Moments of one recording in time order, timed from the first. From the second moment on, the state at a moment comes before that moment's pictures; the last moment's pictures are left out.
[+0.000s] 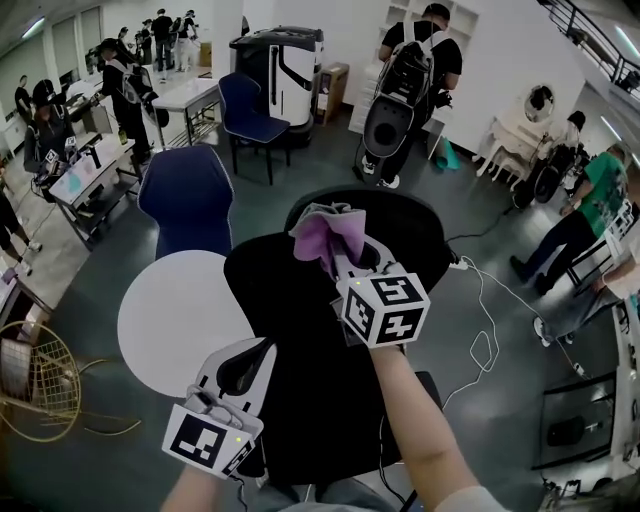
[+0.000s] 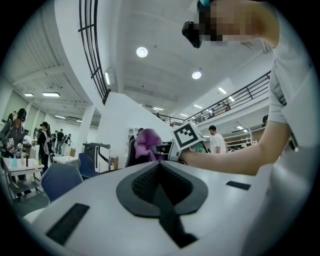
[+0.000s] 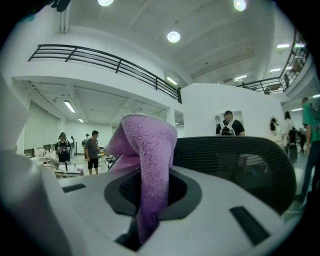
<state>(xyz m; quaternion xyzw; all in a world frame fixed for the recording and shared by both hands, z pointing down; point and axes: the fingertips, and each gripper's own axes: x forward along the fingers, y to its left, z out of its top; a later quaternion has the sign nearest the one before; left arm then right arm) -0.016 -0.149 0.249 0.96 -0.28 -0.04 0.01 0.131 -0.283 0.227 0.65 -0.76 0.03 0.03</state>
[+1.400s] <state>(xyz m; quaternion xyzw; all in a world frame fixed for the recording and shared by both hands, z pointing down) 0.046 -0.130 0.243 0.97 -0.22 -0.04 0.01 0.293 -0.220 0.234 0.76 -0.65 0.05 0.04</state>
